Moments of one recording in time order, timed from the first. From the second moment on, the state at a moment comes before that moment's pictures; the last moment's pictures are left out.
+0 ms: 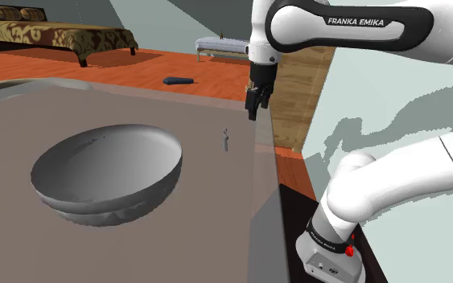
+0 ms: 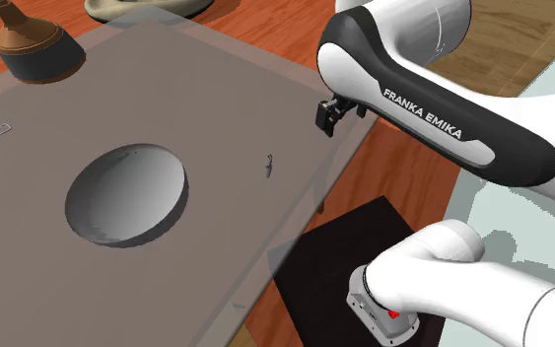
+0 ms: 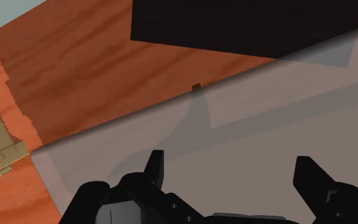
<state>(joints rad) 0.01 -0.74 0.07 -2.33 -0.08 1.58 -0.04</state>
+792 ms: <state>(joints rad) -0.05 -0.67 0.27 -2.19 0.21 1.41 0.55</state>
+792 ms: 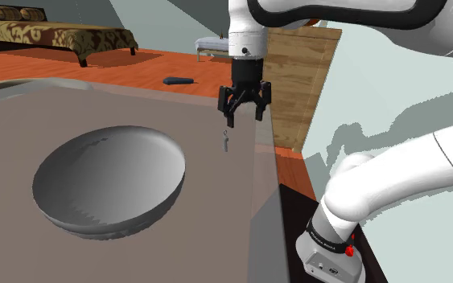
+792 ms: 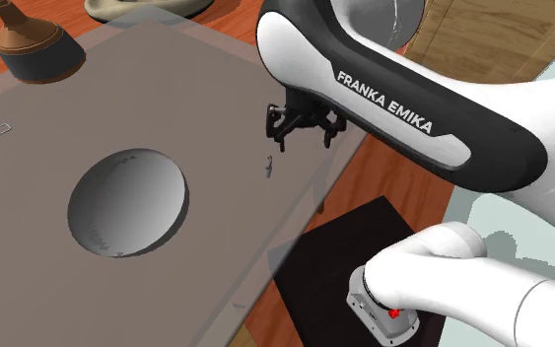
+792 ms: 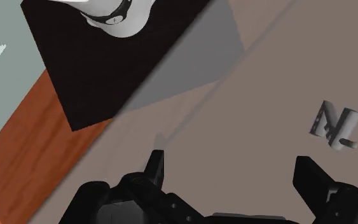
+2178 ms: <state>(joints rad) -0.09 -0.61 0.41 -2.20 0.39 1.50 0.90</state>
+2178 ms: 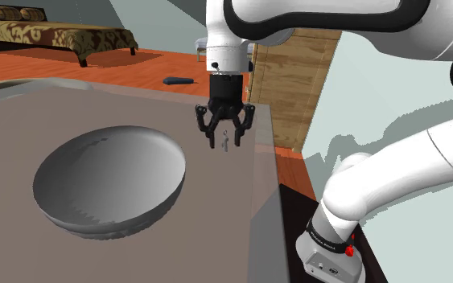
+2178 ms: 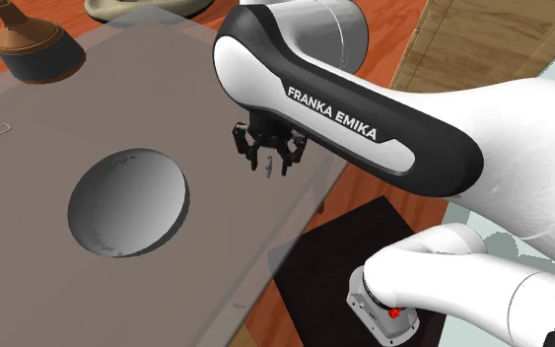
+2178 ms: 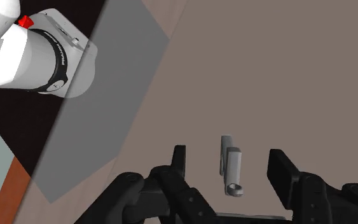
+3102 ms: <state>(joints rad) -0.09 -0.60 0.40 -2.14 0.38 1.45 0.91</state>
